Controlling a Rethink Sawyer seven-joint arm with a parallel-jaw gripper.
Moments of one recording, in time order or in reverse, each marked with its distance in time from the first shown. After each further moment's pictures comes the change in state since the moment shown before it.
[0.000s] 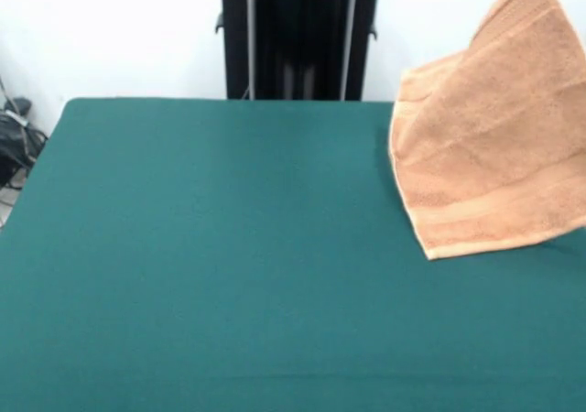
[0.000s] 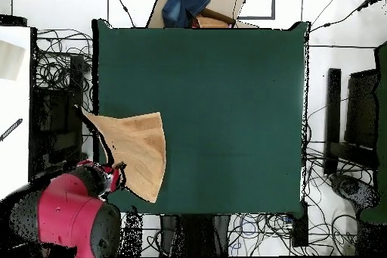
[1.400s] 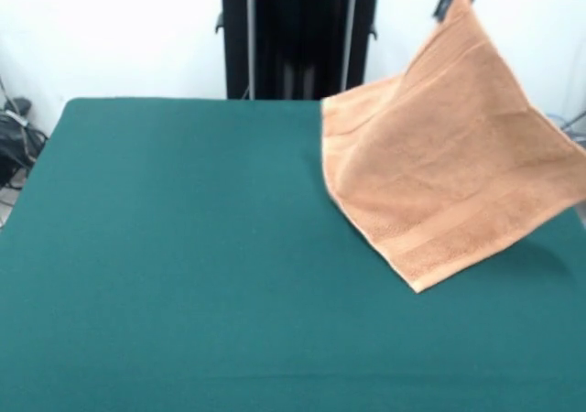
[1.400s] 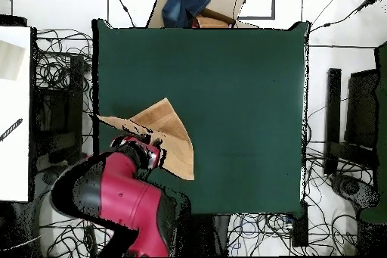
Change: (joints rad) arm -0.237 -0.024 0.107 0.094 0.000 -0.317 0.000
